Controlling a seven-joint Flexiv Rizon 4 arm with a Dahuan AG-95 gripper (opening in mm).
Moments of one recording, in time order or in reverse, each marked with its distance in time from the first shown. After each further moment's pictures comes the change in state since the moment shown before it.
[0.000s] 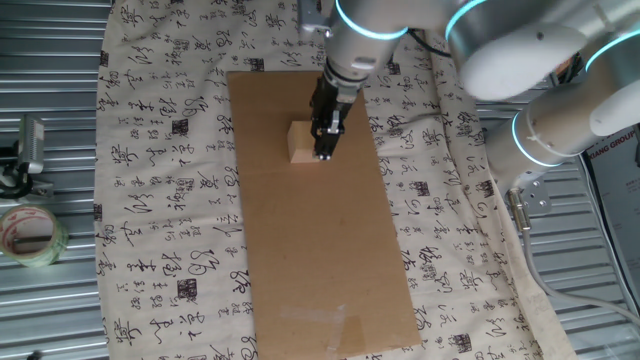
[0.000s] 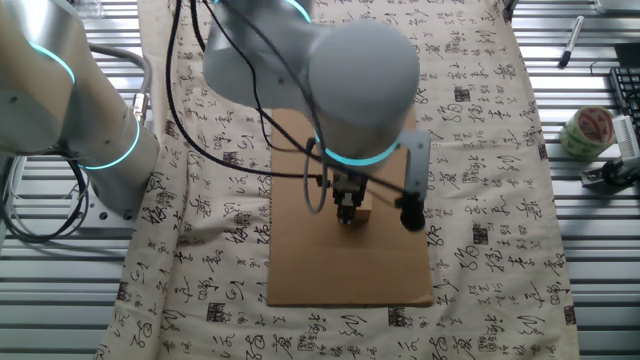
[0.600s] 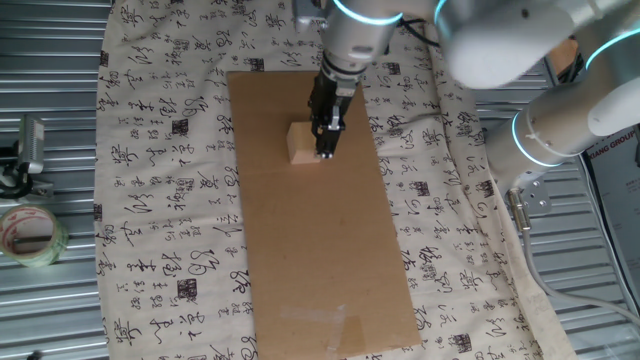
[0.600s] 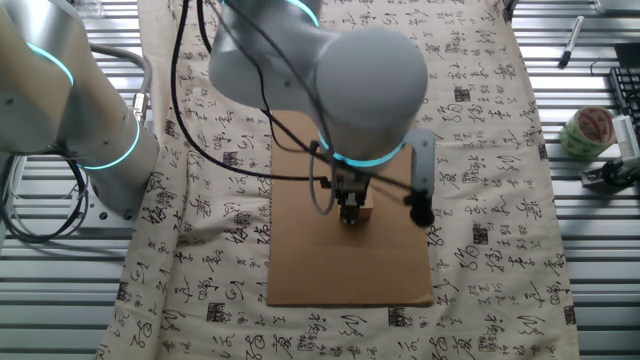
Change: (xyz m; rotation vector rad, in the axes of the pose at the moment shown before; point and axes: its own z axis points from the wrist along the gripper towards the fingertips) arm -0.001 0.001 0.003 0.061 0.005 -0.075
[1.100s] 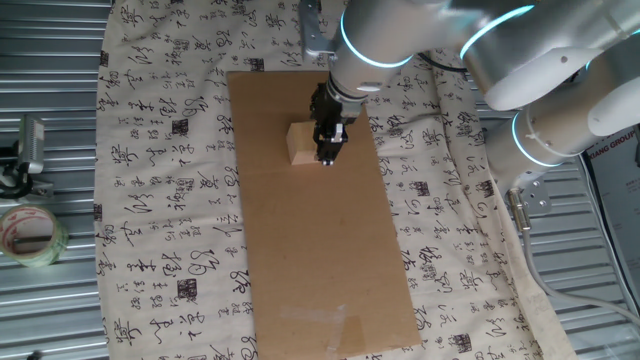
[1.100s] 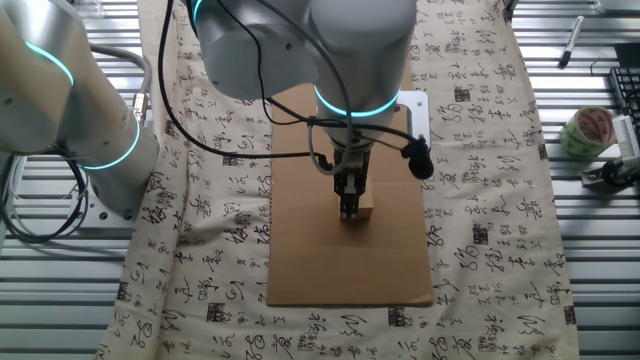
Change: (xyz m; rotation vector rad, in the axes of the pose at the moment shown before) arm 0.001 -0.001 -0.001 0.146 -0.017 -0.010
